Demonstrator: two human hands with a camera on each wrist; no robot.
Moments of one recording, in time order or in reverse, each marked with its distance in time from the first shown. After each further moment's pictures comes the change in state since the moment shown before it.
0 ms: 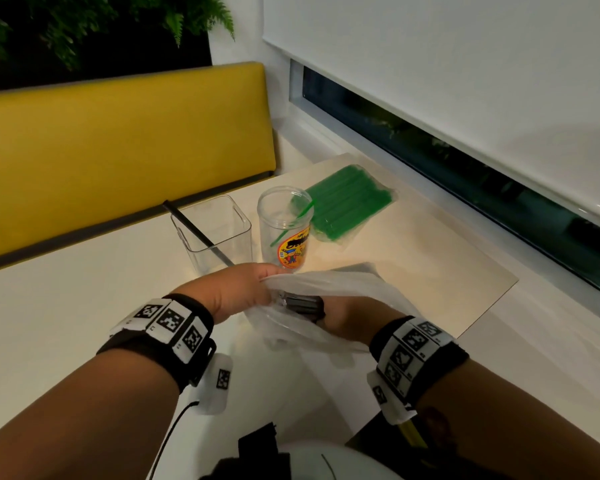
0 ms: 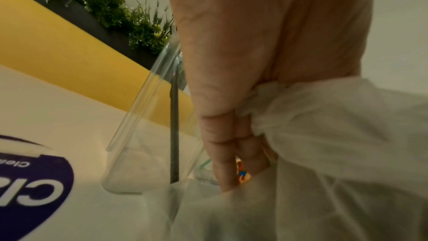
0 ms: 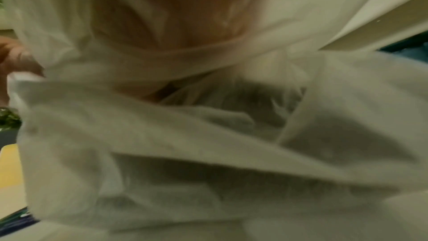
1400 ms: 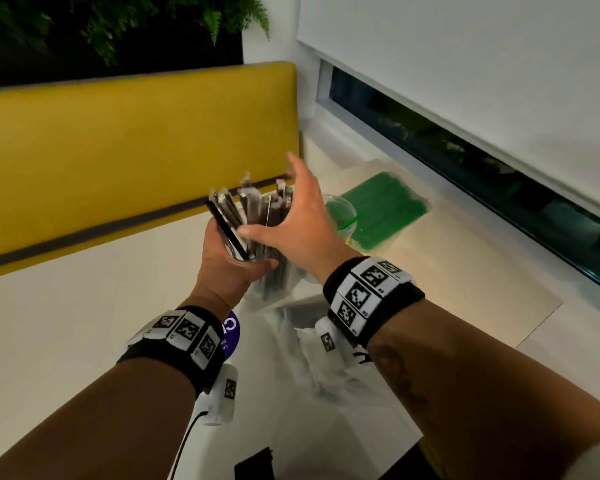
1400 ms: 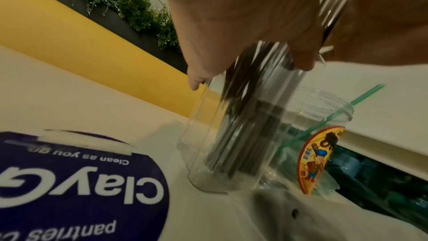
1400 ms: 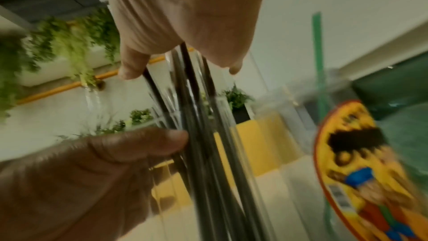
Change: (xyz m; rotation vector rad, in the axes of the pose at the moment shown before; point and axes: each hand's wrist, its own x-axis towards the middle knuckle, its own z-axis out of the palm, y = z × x) left_hand 0.021 -0.055 -0.059 -0.301 0.824 0.453; right_hand 0.114 -0.111 -0.081 0.756 0.547 -0.056
